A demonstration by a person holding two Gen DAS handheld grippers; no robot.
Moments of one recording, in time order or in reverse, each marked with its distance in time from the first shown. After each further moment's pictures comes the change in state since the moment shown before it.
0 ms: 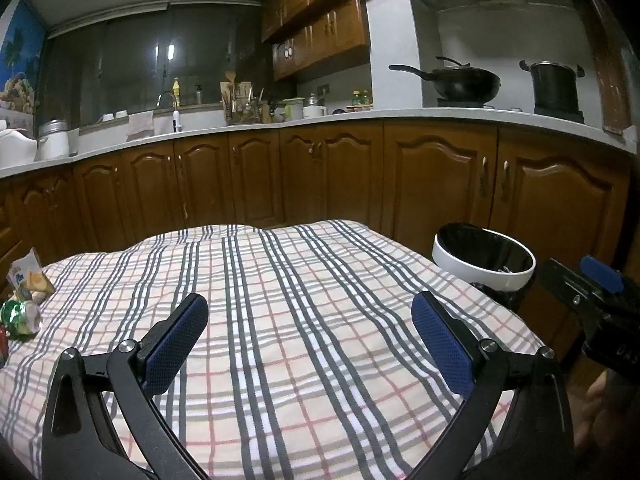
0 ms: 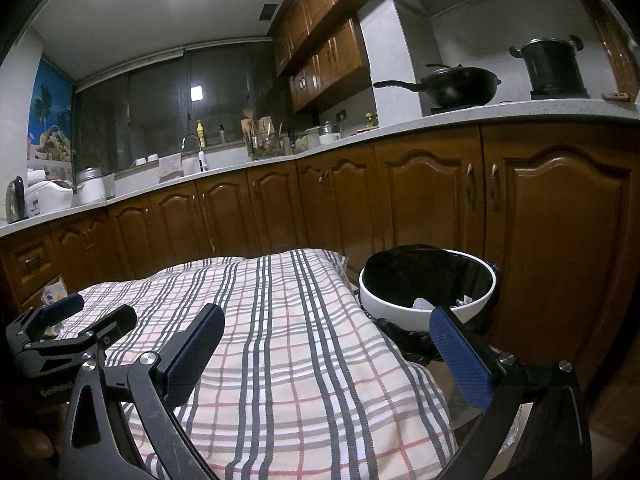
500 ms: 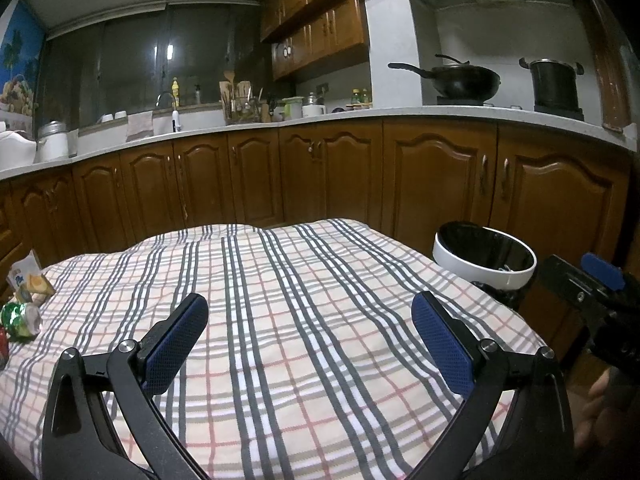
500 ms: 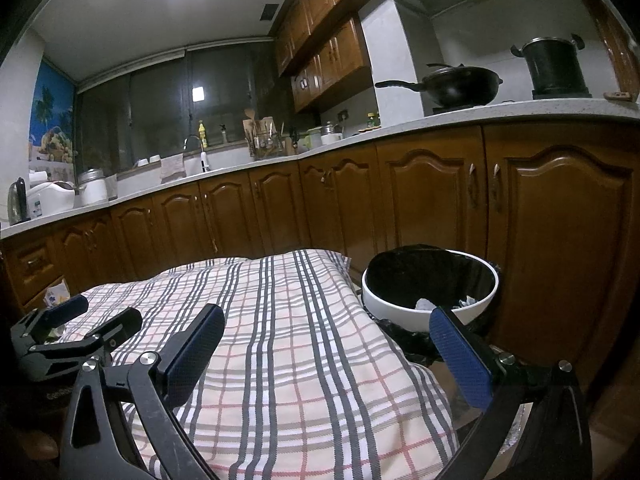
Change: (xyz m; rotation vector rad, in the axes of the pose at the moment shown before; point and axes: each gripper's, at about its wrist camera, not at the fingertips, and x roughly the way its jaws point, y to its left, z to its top) left arm 0.005 0.002 0.000 0.010 0.003 -0.004; right arm -0.001 0.002 0.000 0.002 0.001 0.002
